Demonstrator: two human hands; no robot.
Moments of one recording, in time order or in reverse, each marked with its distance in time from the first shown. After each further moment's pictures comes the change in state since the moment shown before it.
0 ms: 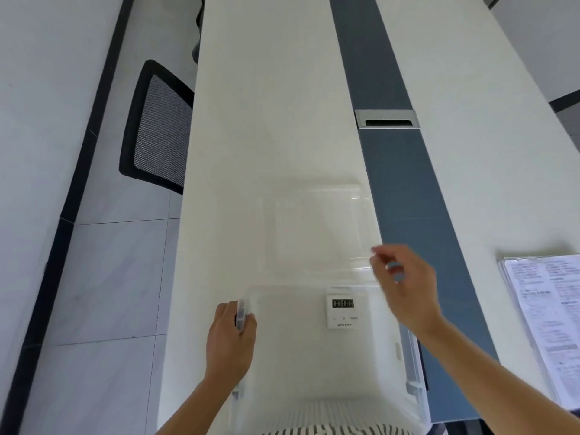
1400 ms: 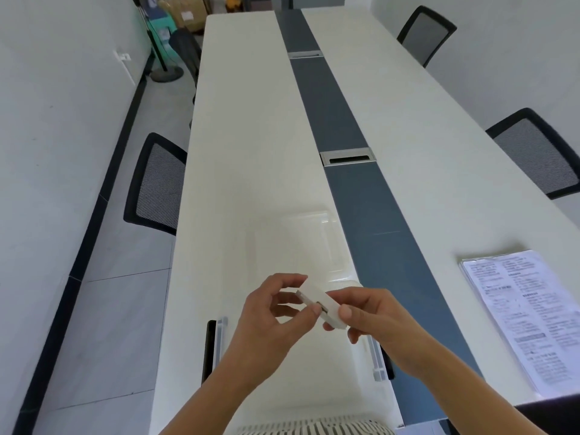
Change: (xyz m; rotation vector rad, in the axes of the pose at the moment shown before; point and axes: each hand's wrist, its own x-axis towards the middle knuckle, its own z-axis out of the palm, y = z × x) left_hand -0.103 0.153 -0.028 -0.421 -0.325 0.373; right_hand -0.074 -0.049 -0.086 0.639 -0.630 0.199
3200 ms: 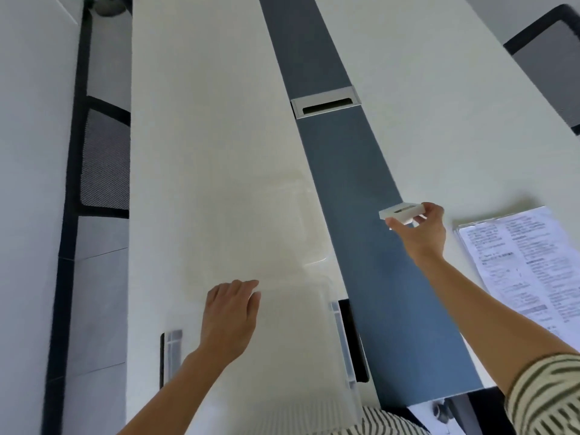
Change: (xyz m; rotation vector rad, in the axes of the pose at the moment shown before) left_hand 0.095 -0.118 0.028 1.117 -0.070 -0.011; right_hand 0.133 0.120 -0.233 -0.305 0.978 0.193
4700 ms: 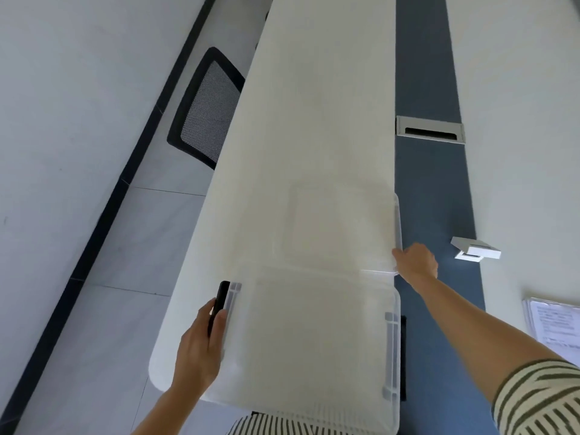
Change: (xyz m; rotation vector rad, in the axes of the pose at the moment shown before) left_hand -0.133 -0.083 0.021 -0.701 0.257 -0.708; right_hand -0.042 -0.032 0.118 -0.624 -0.306 -0.093
